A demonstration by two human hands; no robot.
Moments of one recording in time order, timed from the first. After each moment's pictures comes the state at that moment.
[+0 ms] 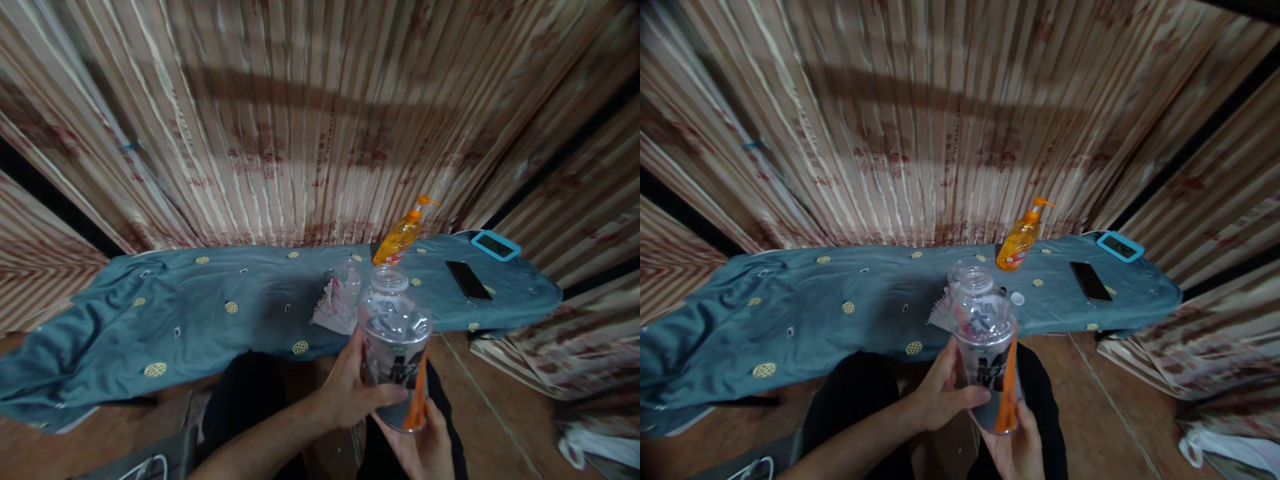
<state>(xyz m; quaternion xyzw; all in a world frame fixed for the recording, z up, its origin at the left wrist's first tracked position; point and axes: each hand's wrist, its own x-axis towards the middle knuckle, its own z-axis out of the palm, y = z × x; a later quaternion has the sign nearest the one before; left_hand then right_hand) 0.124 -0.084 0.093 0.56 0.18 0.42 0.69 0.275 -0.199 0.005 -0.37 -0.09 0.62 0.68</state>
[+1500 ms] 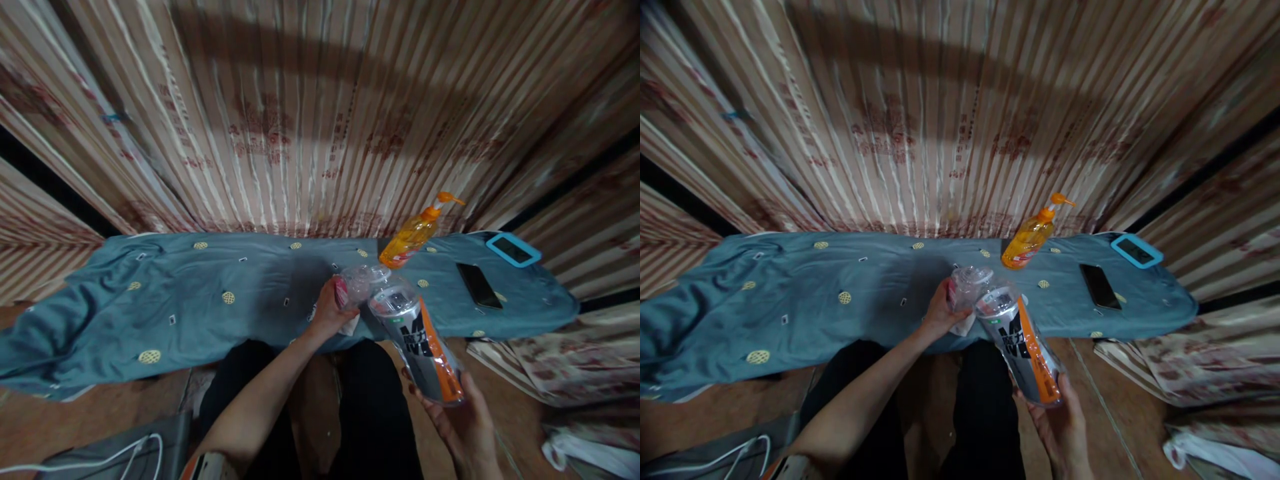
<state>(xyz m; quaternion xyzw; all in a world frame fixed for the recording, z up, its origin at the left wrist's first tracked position) 0.140 0.040 0.012 0.62 0.48 0.44 0.44 0.374 -0.171 0.030 -0.51 -0.11 0.56 0.64</state>
